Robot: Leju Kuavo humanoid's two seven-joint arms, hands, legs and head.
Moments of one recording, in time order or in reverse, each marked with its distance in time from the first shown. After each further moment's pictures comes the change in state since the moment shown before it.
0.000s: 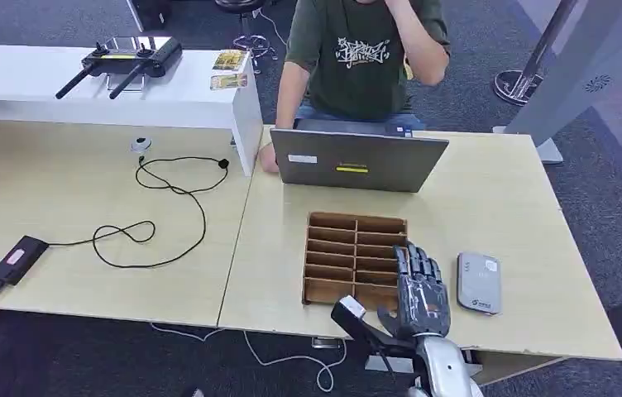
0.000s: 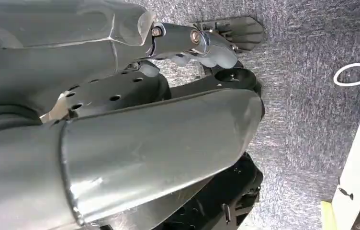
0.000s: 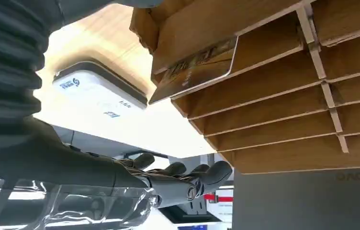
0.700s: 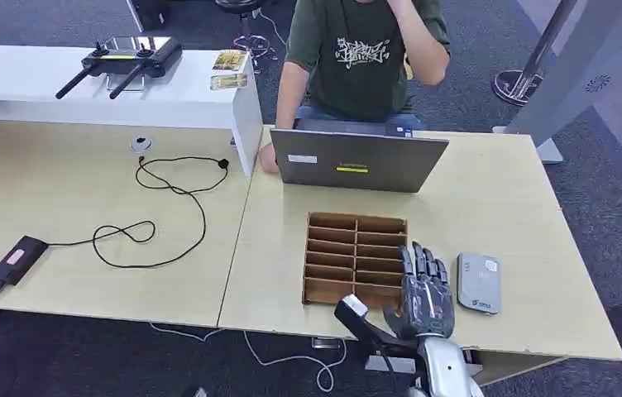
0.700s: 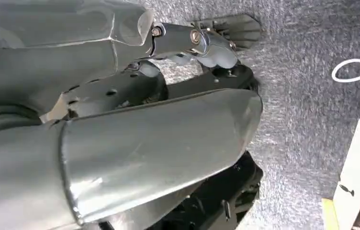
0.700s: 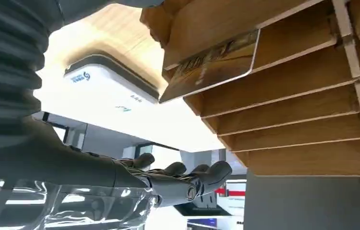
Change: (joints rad) left arm -0.001 -0.008 0.000 -0.010 -0.010 0.000 0.000; right arm 0.009 0.000 -0.009 -0.003 0.056 0.002 0.043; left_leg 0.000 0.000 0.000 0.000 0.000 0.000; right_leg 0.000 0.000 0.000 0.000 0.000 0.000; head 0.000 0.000
